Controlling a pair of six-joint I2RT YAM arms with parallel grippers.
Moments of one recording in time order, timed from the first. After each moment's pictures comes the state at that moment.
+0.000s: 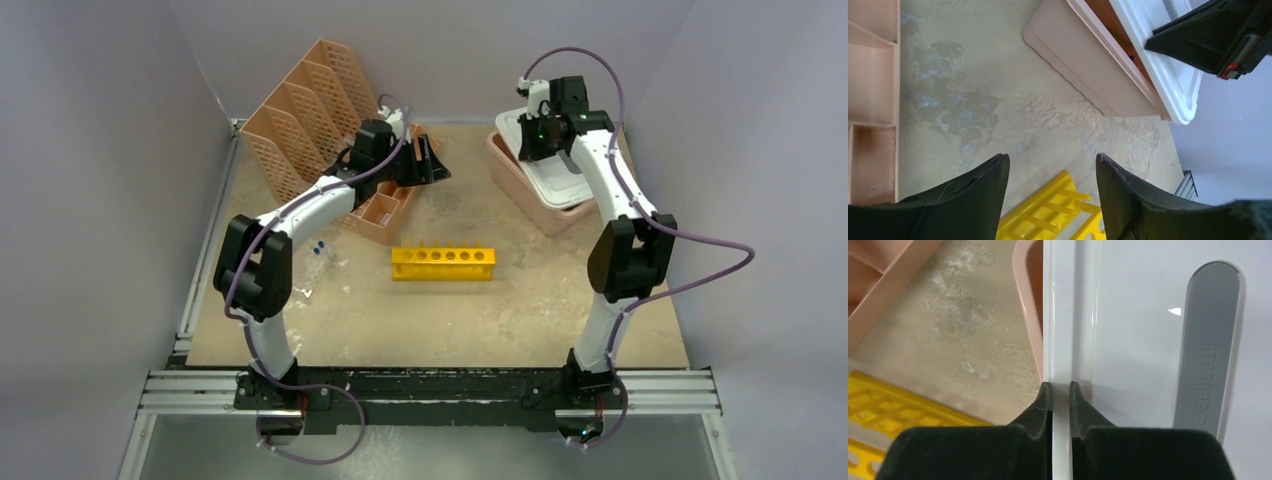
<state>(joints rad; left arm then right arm) -0.47 1.85 1.45 -0.03 0.37 -0.59 0.13 1.93 1.87 -0.79 -0.13 -0.13</state>
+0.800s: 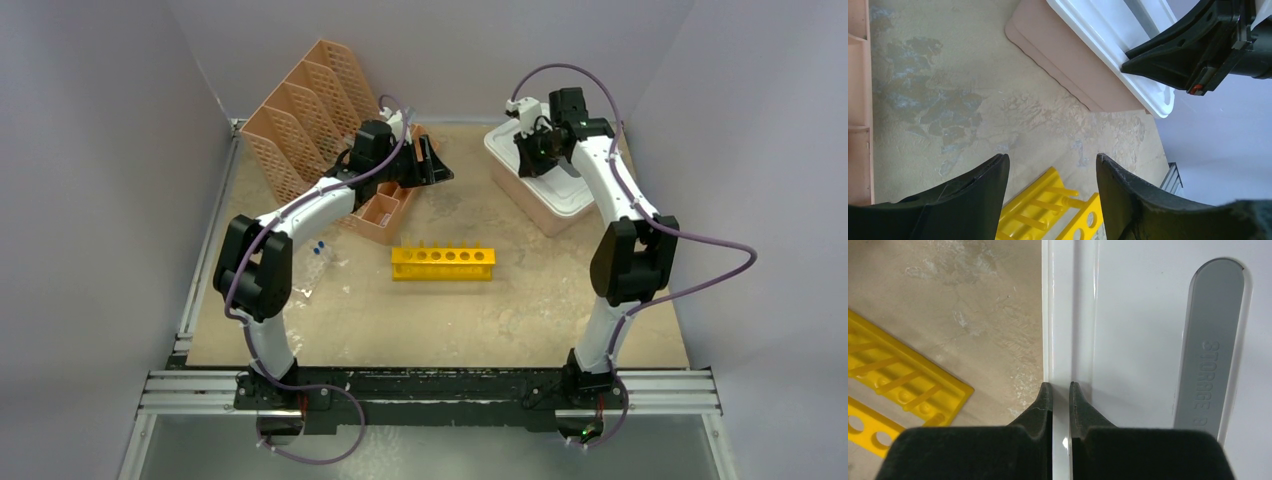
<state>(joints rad) -0.47 1.85 1.42 0.01 0.43 -0.63 0.11 1.89 1.79 -0.85 -0.26 -0.43</state>
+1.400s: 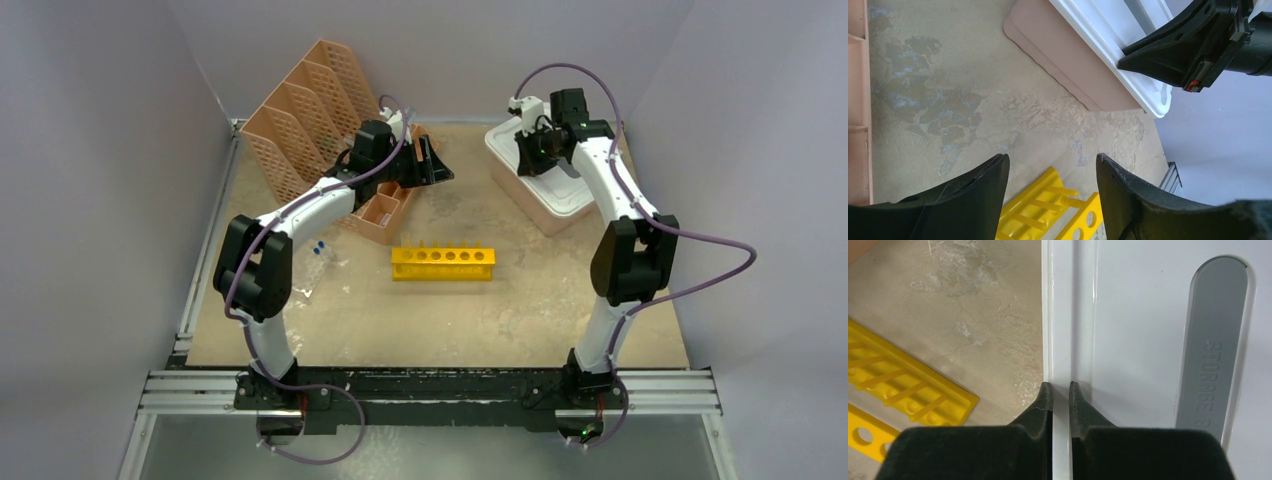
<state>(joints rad) -0.47 1.85 1.42 0.01 0.44 -0.63 0.10 1.89 1.77 -0.81 -0.27 -0.38</state>
